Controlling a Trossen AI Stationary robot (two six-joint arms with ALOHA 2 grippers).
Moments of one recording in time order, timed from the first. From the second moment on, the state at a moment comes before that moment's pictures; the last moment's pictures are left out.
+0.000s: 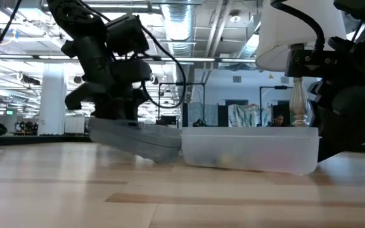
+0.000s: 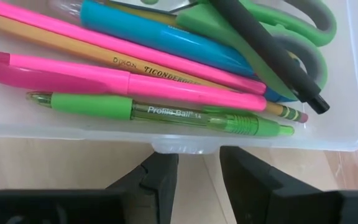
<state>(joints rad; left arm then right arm) 0.06 1.59 0.76 -0.17 0.05 0.36 0.60 1.85 0.92 -0.59 0.55 0.84</state>
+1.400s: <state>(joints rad) -0.07 1.42 0.76 0.13 0.08 0.40 0.48 1.85 0.92 -0.35 0.60 0.53</state>
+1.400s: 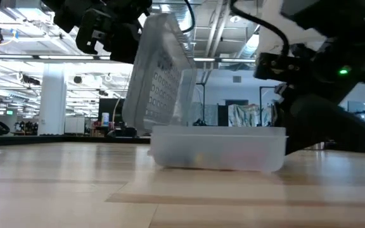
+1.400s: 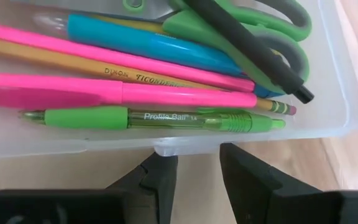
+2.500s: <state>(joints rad) -0.07 1.53 0.76 0.19 0.12 0.34 0.47 1.59 0.91 -0.24 0.68 0.22</state>
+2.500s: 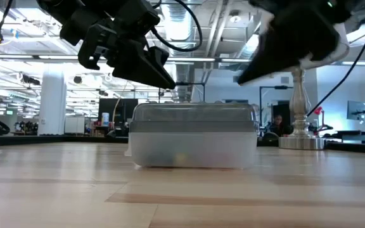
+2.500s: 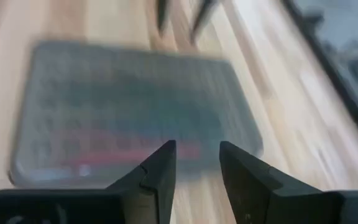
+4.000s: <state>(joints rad) -0.15 1.52 0.76 0.13 -0.01 0.24 0.34 1.63 0.67 0.43 0.36 -0.16</state>
